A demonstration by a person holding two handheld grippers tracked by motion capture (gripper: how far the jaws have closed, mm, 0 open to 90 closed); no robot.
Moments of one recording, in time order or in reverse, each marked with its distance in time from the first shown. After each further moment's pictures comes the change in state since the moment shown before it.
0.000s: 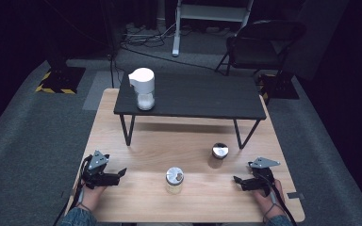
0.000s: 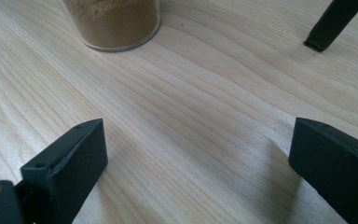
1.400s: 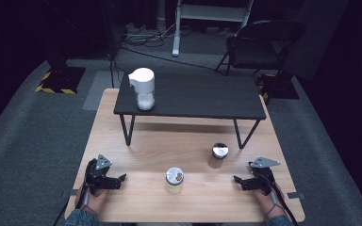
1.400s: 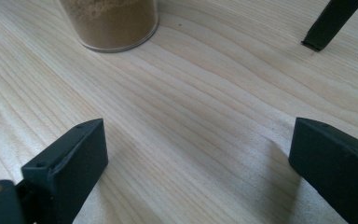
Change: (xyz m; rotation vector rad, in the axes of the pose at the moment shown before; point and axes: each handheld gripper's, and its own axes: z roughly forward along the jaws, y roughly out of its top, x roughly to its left) left arm -0.006 0.004 0.020 0.149 0.050 -0.023; right arm 0.000 0.000 0.000 0.001 -0.002 0.004
